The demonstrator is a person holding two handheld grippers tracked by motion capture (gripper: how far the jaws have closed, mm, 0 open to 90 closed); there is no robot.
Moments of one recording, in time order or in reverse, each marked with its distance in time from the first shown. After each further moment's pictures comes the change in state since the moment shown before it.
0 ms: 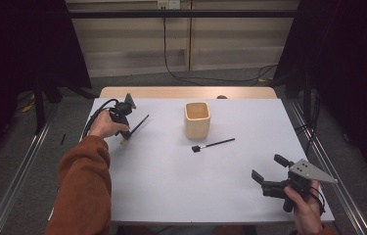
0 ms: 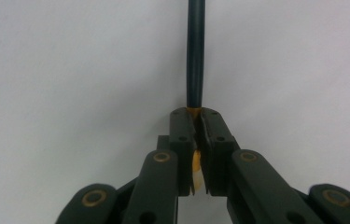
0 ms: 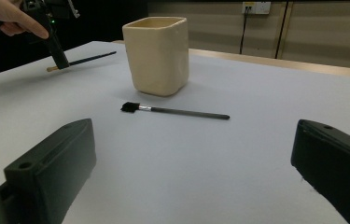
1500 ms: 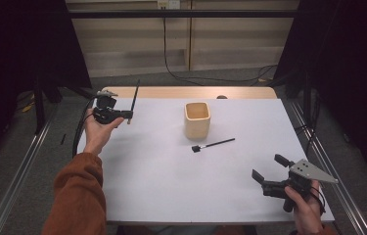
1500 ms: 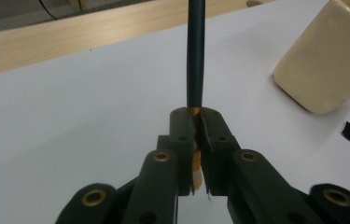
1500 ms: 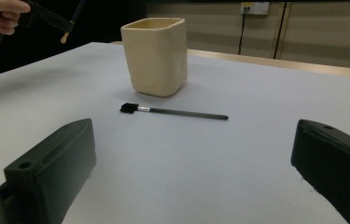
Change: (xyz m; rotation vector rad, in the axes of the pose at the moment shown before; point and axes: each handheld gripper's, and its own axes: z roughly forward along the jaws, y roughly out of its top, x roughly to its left) left arm -0.004 -0.050 -0.033 -0.798 -0.017 0.003; right arm -0.001 0.000 0.000 -0.003 -0.008 0.007
